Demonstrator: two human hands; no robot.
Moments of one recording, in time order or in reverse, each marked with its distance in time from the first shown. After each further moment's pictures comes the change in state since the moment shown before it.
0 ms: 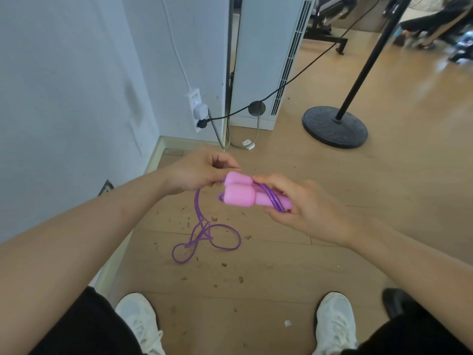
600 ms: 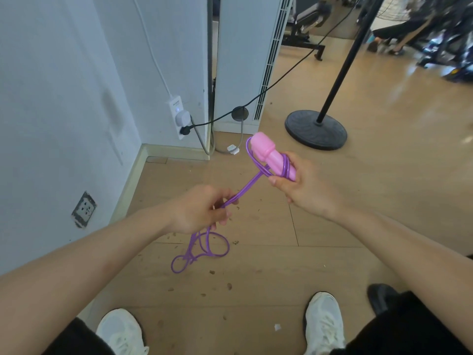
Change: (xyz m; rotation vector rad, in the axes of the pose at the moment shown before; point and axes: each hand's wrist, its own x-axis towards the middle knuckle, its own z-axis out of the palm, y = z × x) left_hand -0.018 0.003 0.044 0.304 -0.164 0.000; right_hand 0.011 0.032 -0.021 0.339 0.186 0.454
